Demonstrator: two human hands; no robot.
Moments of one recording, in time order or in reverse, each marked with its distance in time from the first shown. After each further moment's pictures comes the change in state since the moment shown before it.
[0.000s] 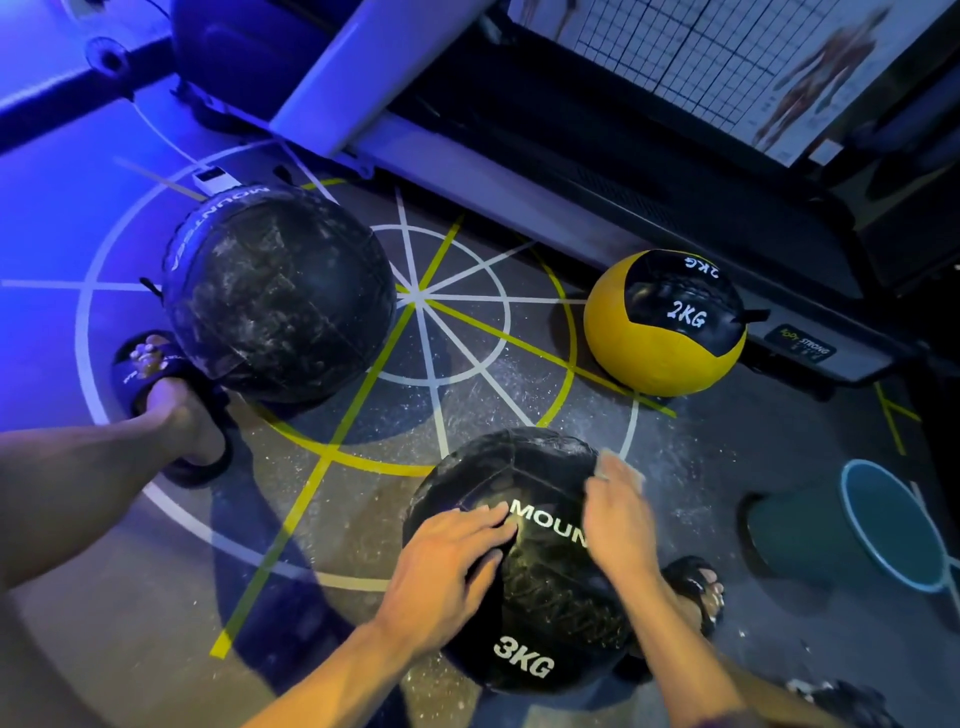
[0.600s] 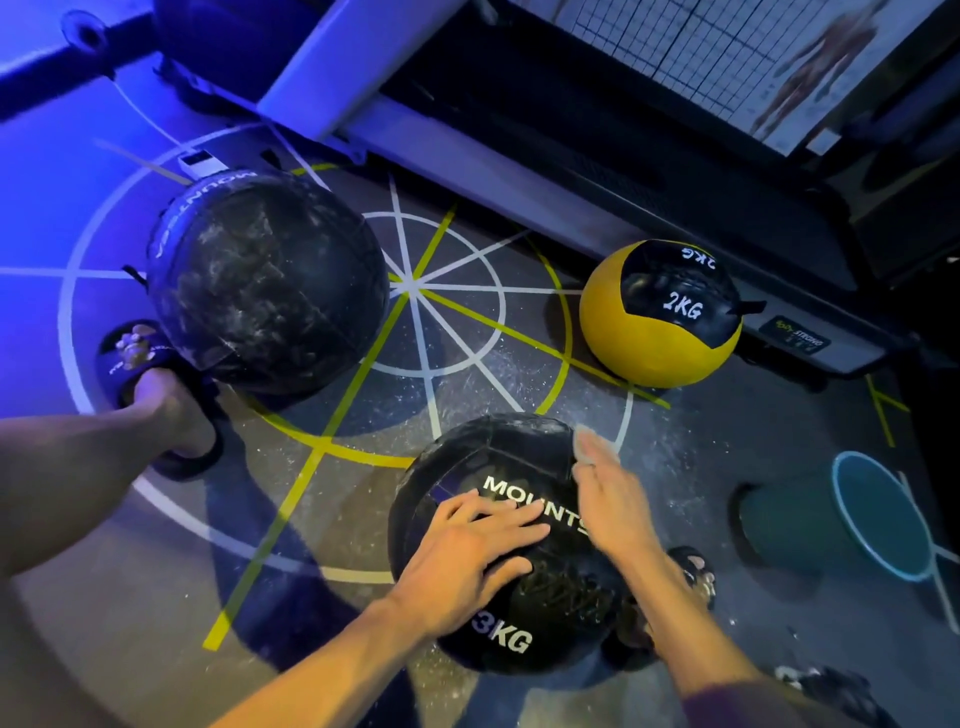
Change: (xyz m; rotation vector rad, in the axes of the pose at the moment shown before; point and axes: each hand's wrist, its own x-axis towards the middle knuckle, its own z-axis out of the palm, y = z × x) left_hand 0.022 0.010 0.005 -0.033 -0.252 0.042; right_hand 0.010 -0.007 -0.017 -0.007 -0.124 -0.156
